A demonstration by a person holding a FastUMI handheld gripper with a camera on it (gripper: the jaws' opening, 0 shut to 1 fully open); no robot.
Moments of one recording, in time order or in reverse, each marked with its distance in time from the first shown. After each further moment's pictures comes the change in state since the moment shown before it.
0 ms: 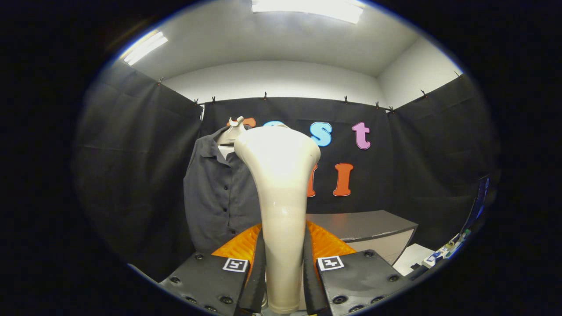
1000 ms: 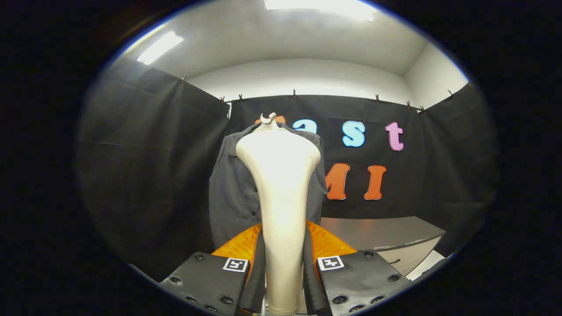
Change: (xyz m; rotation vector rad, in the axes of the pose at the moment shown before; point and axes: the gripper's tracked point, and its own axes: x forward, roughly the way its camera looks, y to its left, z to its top) arm 0.033 0.049 0.007 -0.028 -0.004 0.178
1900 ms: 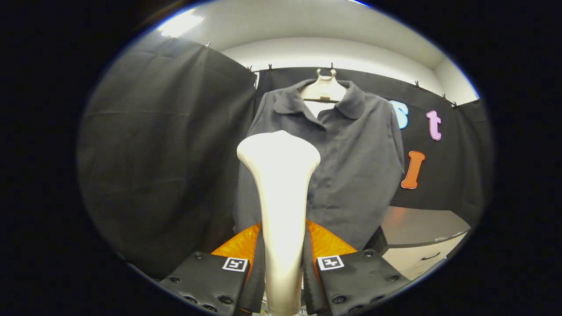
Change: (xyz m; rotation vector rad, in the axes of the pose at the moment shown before) arm 0.113 0.136 -0.055 -0.059 0.161 0.144
